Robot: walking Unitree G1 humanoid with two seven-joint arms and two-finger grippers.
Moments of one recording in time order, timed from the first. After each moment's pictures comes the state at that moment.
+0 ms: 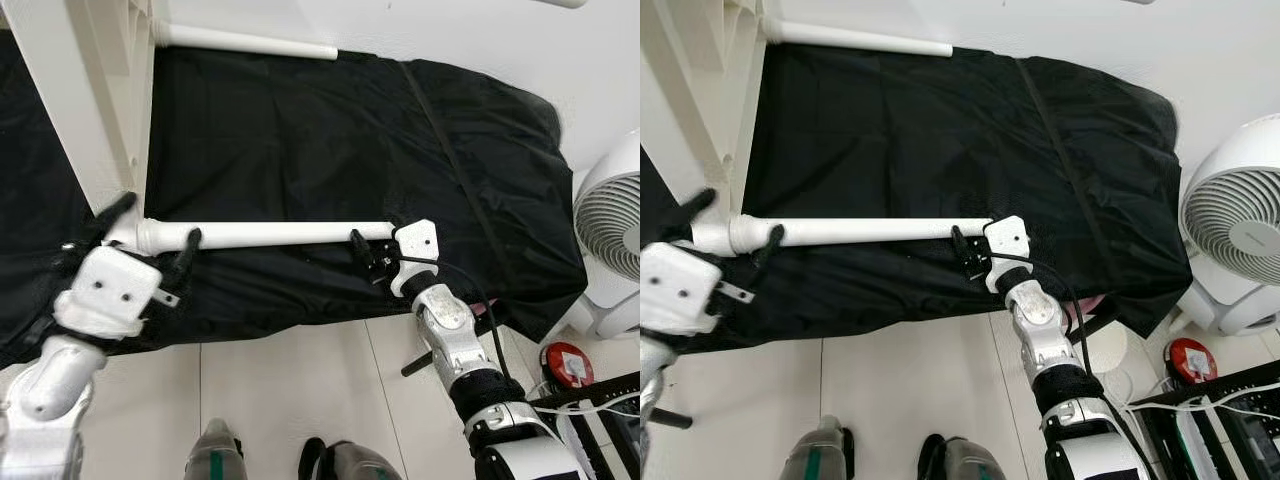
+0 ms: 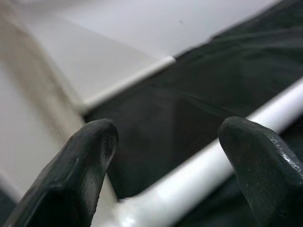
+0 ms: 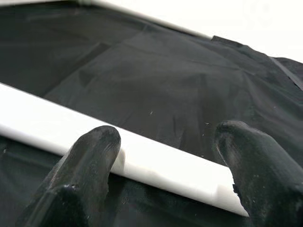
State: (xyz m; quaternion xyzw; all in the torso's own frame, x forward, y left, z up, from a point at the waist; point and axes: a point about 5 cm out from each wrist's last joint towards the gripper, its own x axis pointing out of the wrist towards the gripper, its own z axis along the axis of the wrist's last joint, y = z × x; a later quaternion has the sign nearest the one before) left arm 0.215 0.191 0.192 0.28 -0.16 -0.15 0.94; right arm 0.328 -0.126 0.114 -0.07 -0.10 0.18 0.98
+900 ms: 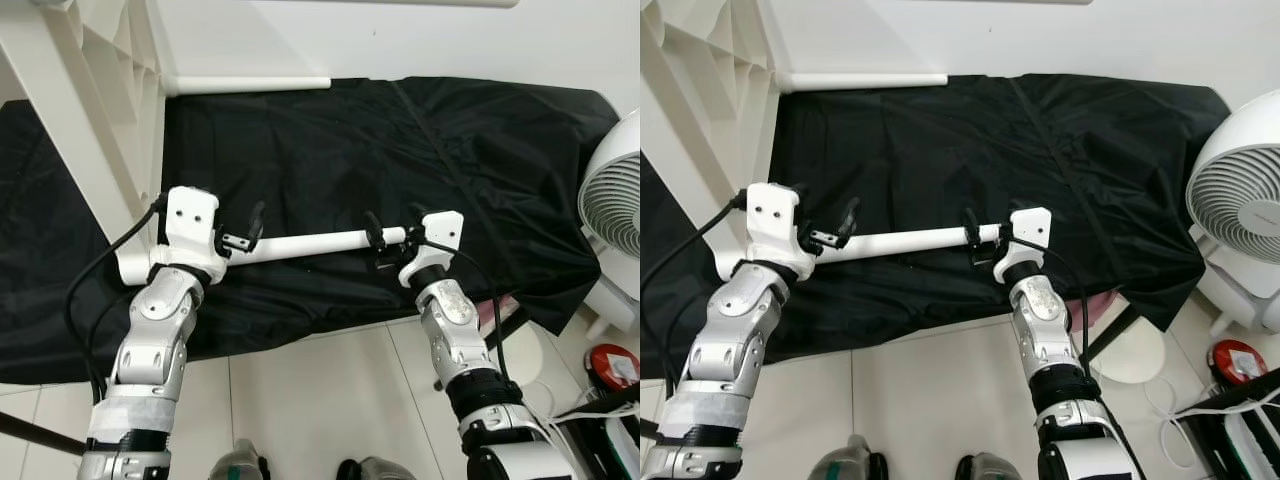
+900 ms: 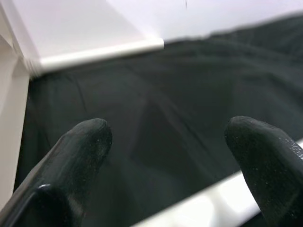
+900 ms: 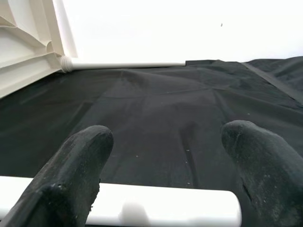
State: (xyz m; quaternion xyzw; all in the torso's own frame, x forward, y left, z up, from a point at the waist) left arm 0.310 0.148 0.155 0.05 -0.04 -0.14 0.99; right arm 0.333 -0.139 0.127 0.01 -0.11 0.14 0.98
